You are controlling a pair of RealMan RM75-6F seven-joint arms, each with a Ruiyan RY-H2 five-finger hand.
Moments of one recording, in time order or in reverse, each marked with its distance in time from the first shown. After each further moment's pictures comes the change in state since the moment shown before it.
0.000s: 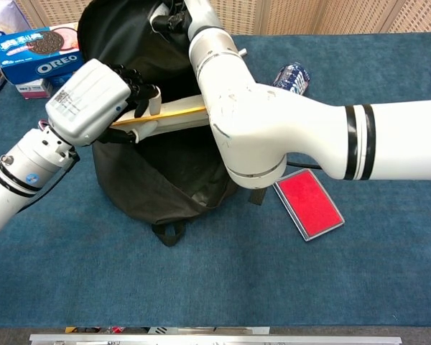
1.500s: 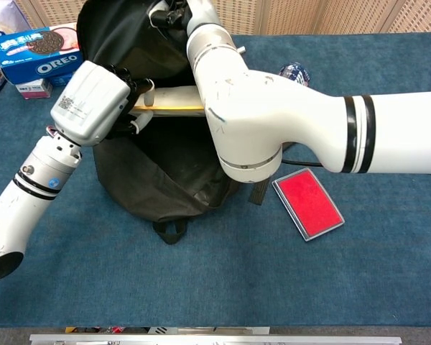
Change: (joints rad) left arm 0.021 -0.198 -0.027 0.265 -0.086 0.091 0.081; right arm 0.021 0.006 0.030 -0.016 0.068 0.016 0.039
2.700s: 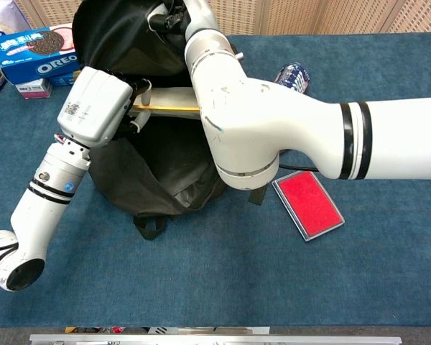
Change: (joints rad) left arm 0.017 -0.086 -0.032 0.032 -0.084 -0.021 0.116; right arm 0.000 -0.017 -0.006 -0.004 -0.006 0.019 0.023
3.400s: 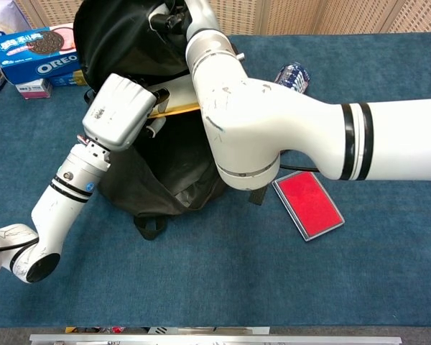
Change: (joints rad) left arm -0.060 -0.102 0.009 0.203 0.007 -0.034 -0.015; right arm -0.006 -0.002 0.001 -0.004 -0.001 0.000 0.005
